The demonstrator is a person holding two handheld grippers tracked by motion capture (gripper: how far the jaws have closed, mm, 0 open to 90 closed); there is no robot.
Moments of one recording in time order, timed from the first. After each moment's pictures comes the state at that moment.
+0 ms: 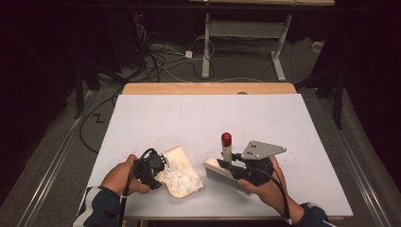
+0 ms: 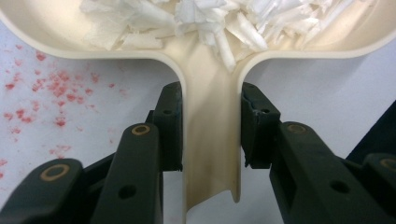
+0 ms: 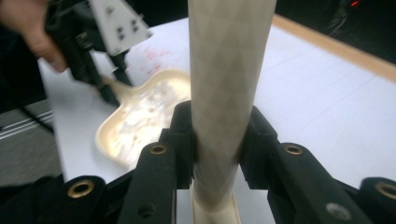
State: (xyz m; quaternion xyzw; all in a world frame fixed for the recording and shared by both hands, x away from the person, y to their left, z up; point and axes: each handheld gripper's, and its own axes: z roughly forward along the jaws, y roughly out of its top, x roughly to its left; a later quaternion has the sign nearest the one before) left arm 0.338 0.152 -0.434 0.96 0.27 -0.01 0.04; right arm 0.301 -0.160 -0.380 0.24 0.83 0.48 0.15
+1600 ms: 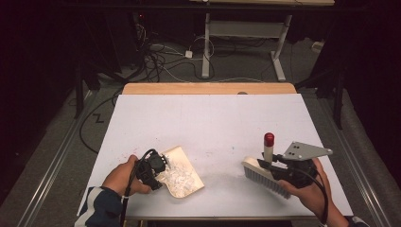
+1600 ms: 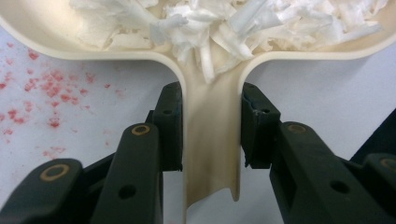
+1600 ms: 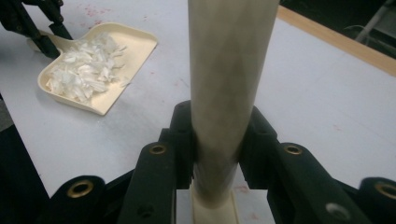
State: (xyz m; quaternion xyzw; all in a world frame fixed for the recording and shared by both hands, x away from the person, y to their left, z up) left arm 0.338 0.150 -0.437 0.96 0.27 -0.01 0.03; right arm 0.294 -0.245 -0.370 0.29 0.84 0.41 0.20
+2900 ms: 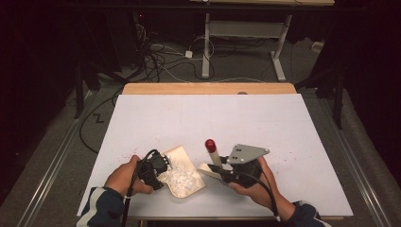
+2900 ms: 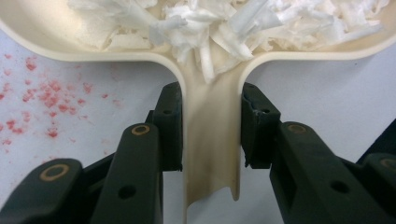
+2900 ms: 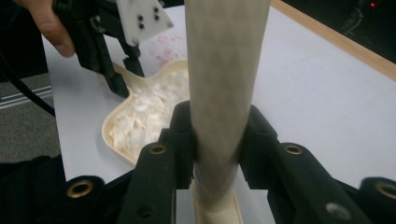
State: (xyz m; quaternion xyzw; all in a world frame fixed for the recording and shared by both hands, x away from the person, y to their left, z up) left arm 0.338 0.144 -0.441 0.96 0.27 -0.01 0.03; right arm 0.304 -0.129 -0.388 0.19 0.86 0.45 0.15
